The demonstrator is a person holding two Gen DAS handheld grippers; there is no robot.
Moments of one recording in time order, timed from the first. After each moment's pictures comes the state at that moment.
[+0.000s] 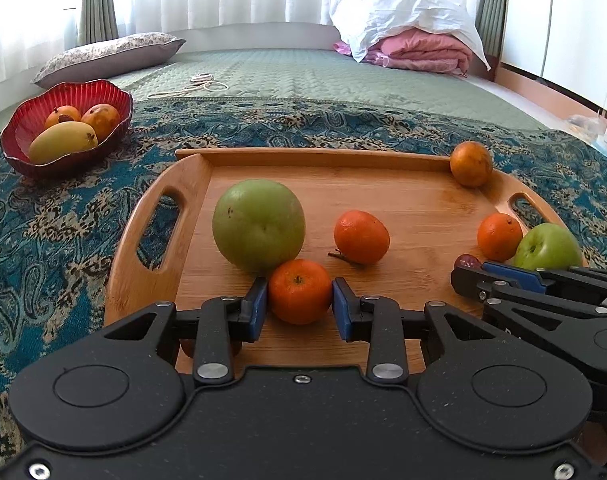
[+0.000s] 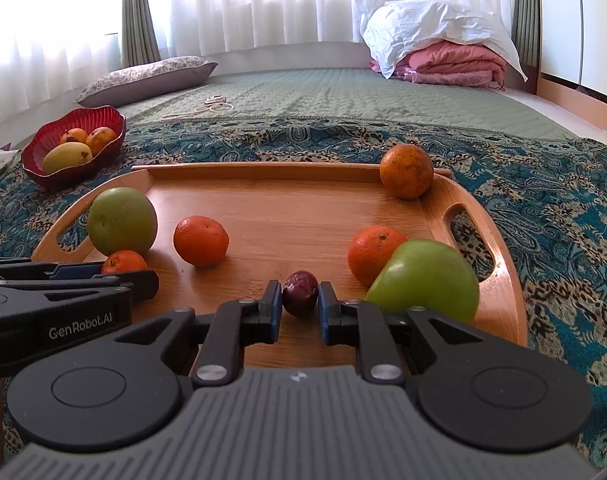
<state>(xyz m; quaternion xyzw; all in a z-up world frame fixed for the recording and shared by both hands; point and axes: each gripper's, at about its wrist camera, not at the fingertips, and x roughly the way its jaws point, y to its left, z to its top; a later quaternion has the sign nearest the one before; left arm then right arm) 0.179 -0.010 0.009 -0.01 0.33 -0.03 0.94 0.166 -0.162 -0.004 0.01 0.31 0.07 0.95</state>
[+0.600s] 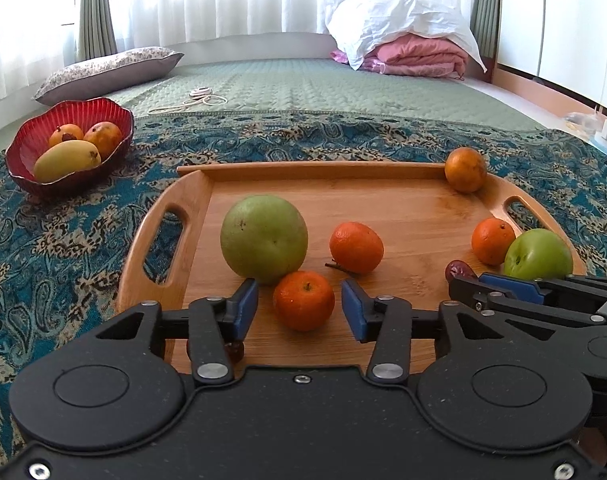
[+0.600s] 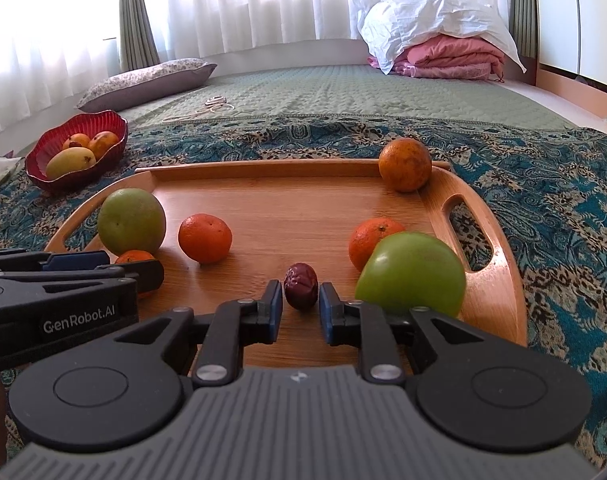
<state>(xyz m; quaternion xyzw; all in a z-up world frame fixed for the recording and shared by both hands) 0.172 -0.014 0.019 0.01 0.32 -0.03 0.95 0.161 -0.165 -0.002 0.02 0.31 0.07 0.95</state>
